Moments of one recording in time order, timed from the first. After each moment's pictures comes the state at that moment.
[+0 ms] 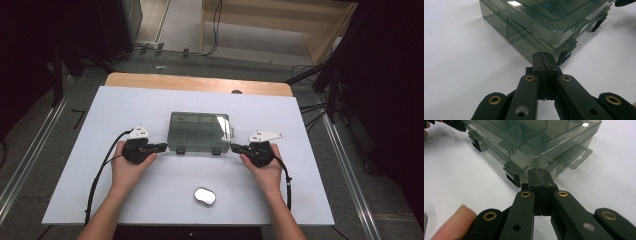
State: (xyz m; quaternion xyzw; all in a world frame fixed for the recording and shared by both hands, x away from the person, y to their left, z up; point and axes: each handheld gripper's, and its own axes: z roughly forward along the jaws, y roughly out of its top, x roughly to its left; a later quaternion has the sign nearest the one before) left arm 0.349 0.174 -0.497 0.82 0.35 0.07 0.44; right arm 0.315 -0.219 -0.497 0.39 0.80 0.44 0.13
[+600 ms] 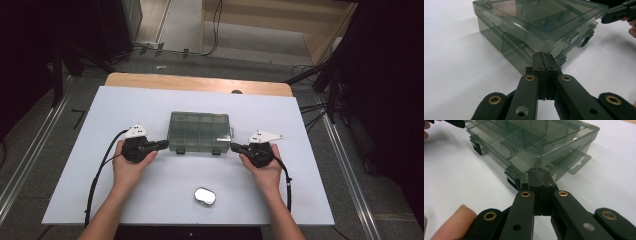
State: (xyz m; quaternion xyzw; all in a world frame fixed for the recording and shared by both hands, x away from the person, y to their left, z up) left arm 0.348 0.174 -0.492 0.80 0.35 0.07 0.49; right arm 0.312 -0.217 -0.496 0.38 0.79 0.45 0.14
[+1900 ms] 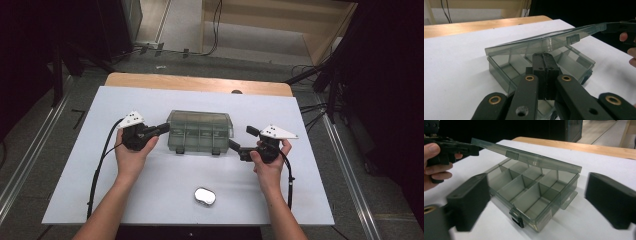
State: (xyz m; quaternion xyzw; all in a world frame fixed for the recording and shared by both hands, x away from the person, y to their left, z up) left arm 0.367 0.169 -0.463 0.75 0.35 0.11 0.56; right arm 0.312 -0.227 -0.474 0.41 0.70 0.56 0.16
